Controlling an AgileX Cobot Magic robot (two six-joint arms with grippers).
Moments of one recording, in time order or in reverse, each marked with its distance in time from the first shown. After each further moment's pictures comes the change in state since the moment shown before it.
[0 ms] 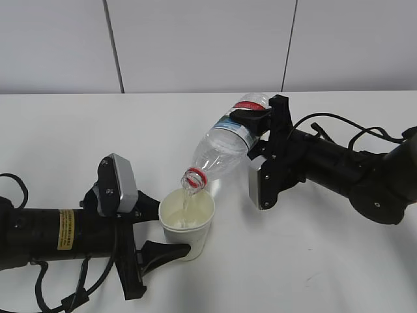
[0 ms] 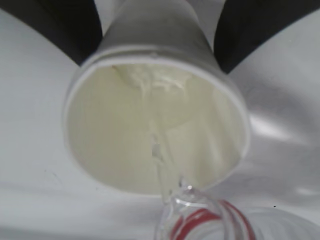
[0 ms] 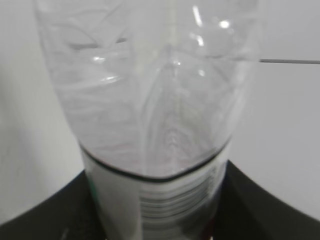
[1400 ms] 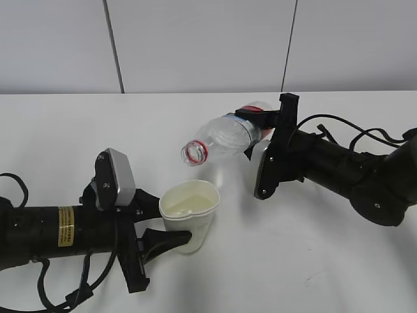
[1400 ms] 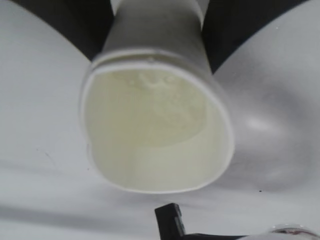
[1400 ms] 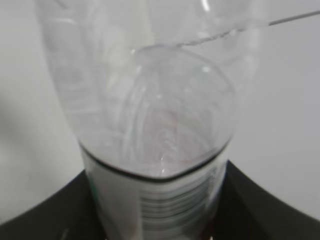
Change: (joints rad) left arm 0.000 0.002 0.000 -0.036 -0.049 0.000; right arm 0.000 0.000 0.006 0.030 -0.002 0.306
